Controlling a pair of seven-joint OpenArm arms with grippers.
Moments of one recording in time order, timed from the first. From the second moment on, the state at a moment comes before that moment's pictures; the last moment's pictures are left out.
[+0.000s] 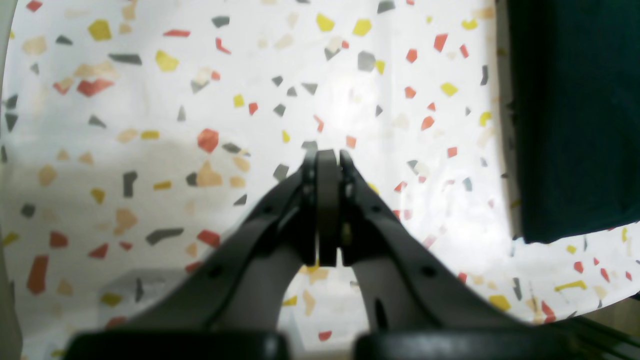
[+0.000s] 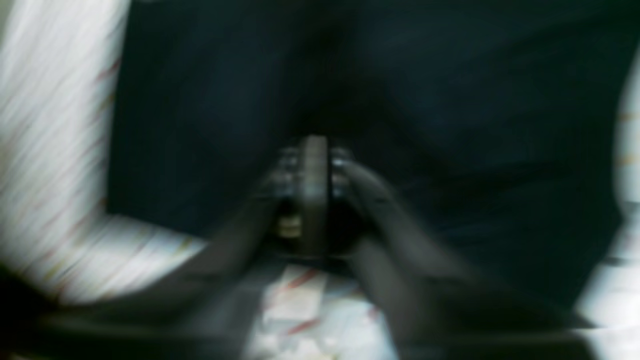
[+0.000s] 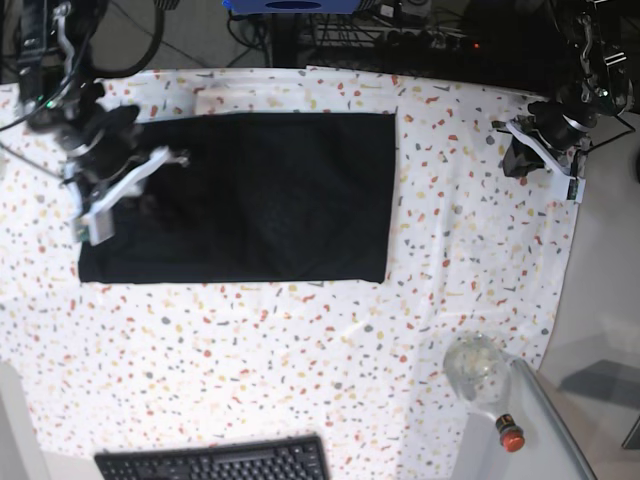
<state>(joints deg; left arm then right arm) 22.9 -20.2 -22.8 86.4 -28.4 -30.1 34.6 -18.6 10.3 9.1 103.1 27.8 9.5 -42.9</state>
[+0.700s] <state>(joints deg) 15.8 -11.0 -12.0 78.3 -8.7 -29.9 27.4 4.1 19.9 33.2 54.3 34.6 33.4 -52.8</state>
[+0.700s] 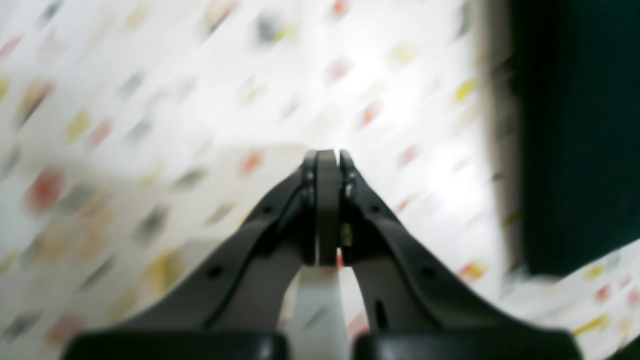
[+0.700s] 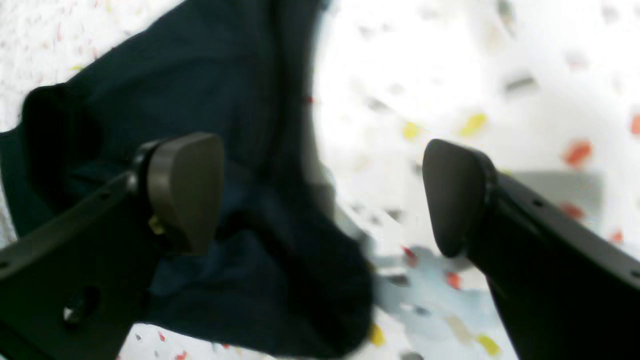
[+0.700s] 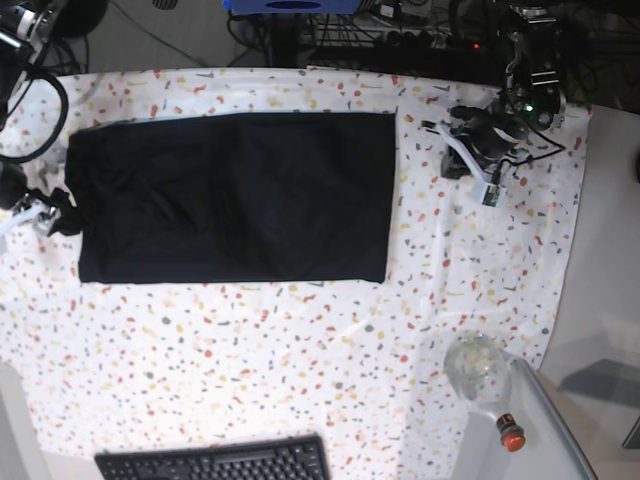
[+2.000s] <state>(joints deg) 10.8 -8.1 2.2 70.6 -10.4 -25.9 19.1 5.4 15.9 26.5 56.3 34.0 40.0 -56.0</state>
